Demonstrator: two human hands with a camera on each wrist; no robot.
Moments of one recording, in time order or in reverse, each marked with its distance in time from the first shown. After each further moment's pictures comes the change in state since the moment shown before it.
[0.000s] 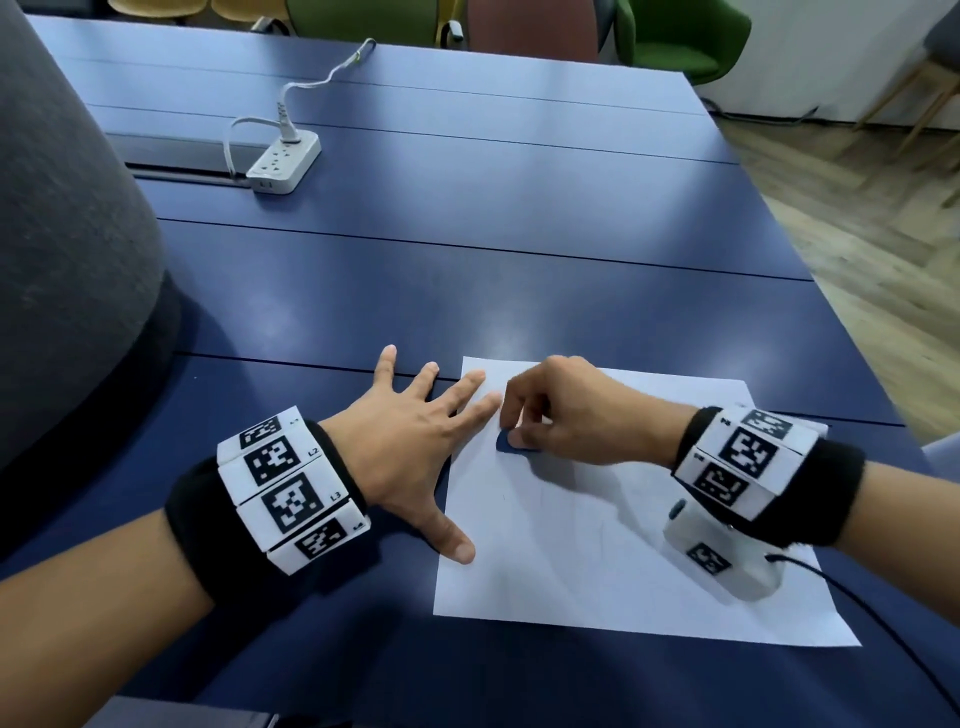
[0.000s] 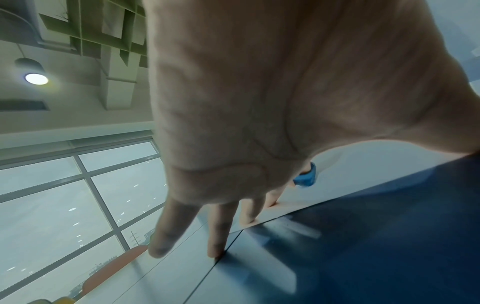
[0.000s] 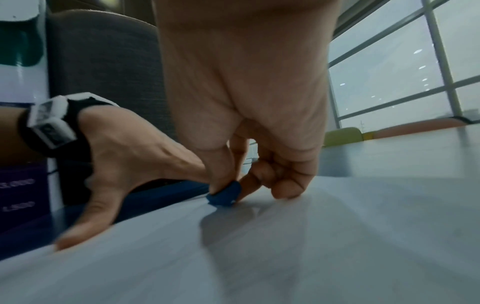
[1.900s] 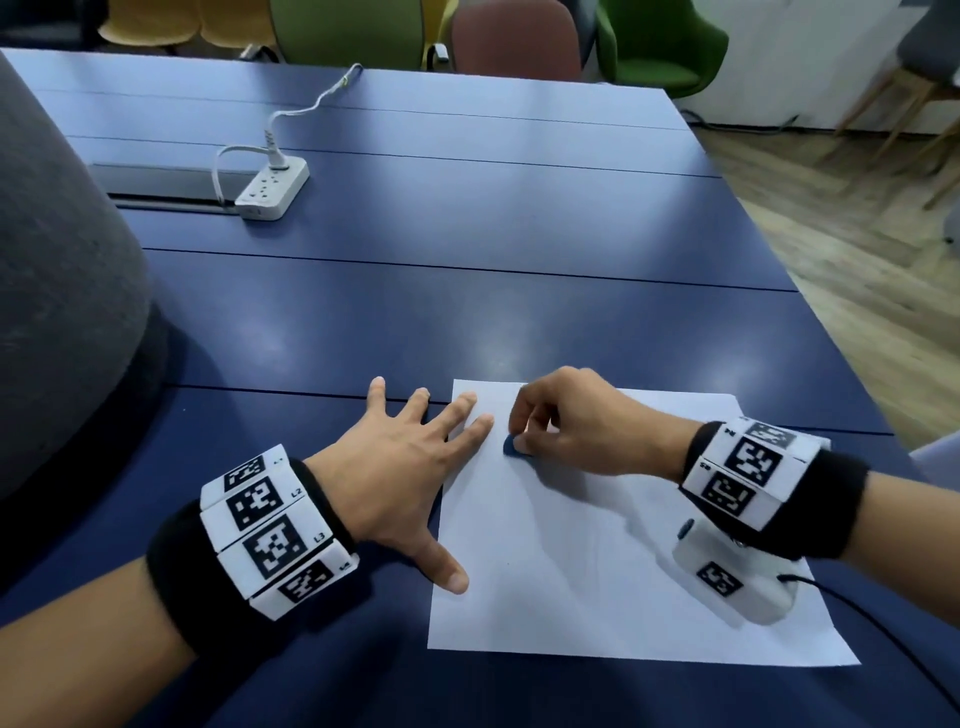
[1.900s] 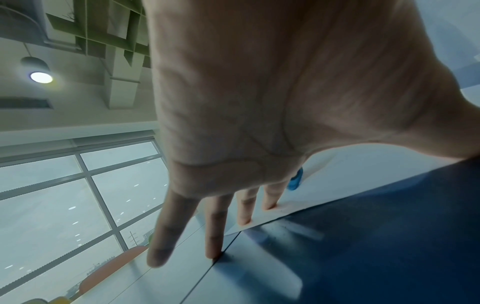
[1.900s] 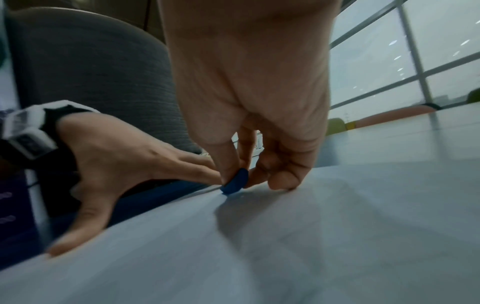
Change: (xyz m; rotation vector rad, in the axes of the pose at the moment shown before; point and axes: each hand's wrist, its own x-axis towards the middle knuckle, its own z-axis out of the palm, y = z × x) left_hand -0.003 0.004 -0.009 0.007 -0.035 -0.013; right_hand 0.005 0.020 -0.005 0.046 0.048 0.086
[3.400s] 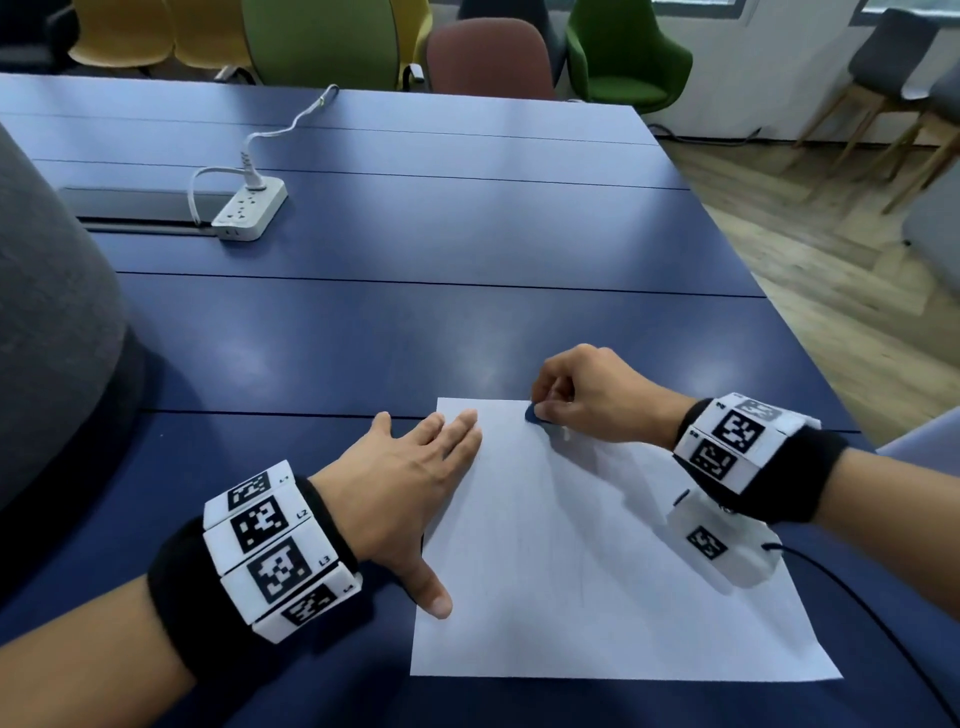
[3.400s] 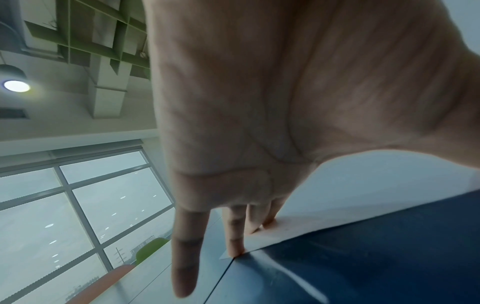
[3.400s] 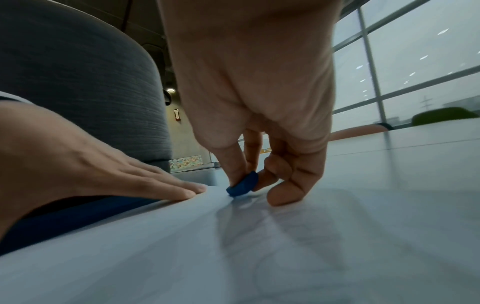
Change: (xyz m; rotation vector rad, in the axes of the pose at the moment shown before) left_hand 0.002 0.008 -0.011 0.023 -0.039 0.080; right_hand 0.002 0.019 -0.026 0.002 0.129 0.118
